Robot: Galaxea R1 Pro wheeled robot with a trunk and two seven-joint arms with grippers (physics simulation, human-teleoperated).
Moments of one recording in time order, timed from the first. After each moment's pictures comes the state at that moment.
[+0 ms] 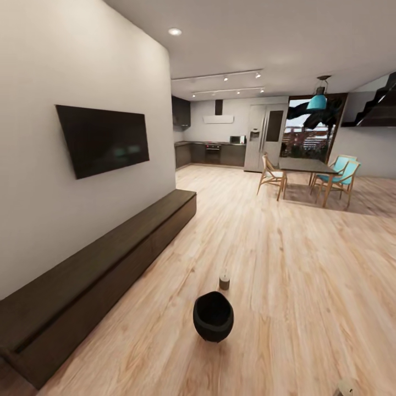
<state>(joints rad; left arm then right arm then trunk) -0.01 0.01 -0.01 0.00 -0.01 -0.03 0.01 0.00 -0.01 0.00 -0.01 0.00 -0.01 0.01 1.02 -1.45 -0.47</state>
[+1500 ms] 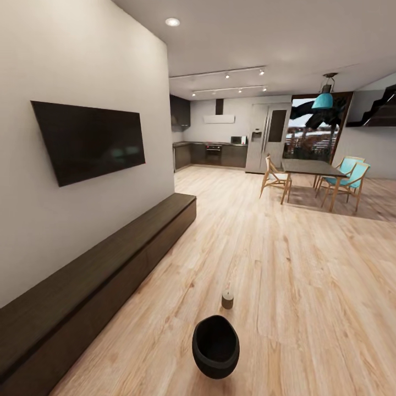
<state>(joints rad) -0.02 0.01 0.00 -0.18 0.00 -0.03 0.08 0.00 0.00 -0.05 -0.40 0.00 -0.01 0.01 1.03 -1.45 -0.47</state>
